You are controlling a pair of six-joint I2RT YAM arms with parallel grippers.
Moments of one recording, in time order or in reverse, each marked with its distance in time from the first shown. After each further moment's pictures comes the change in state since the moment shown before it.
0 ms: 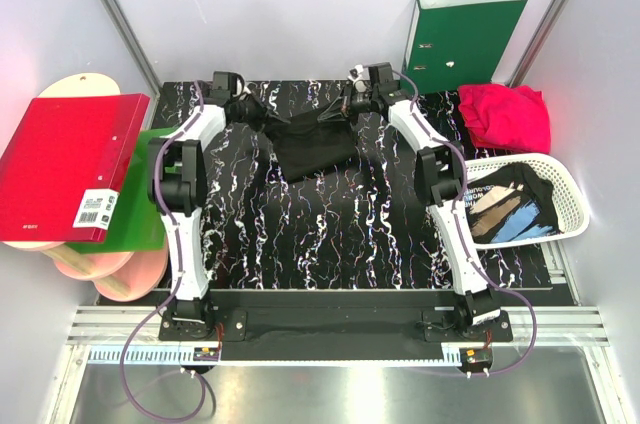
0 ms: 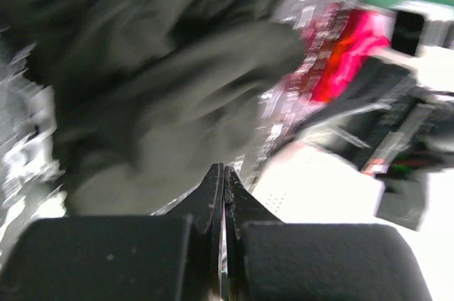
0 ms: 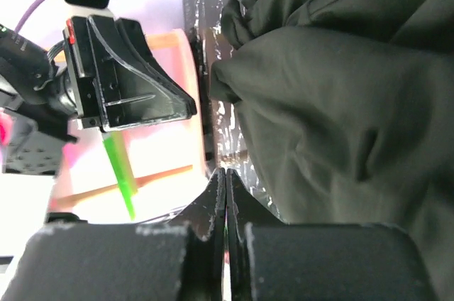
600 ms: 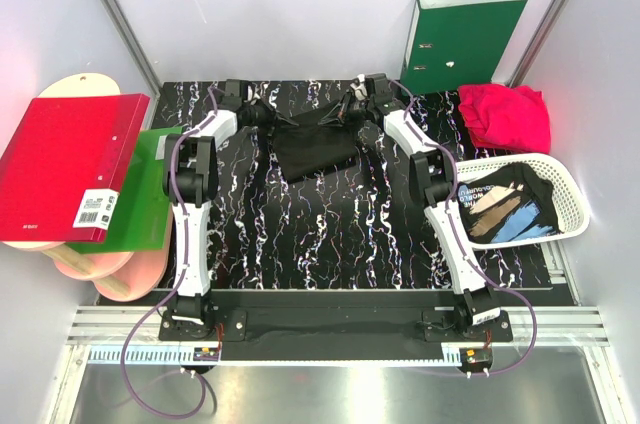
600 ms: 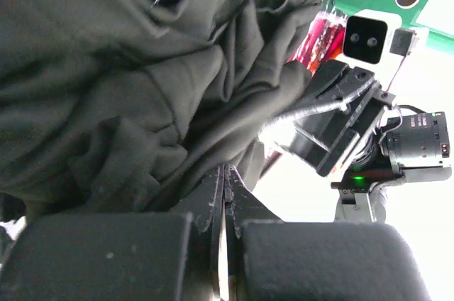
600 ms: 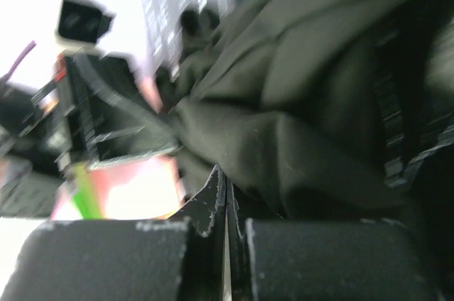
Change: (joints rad) left arm -0.021 0.202 0.098 0.175 0.037 -0.121; right arm 0.005 0.152 0.080 0.113 0.111 0.095
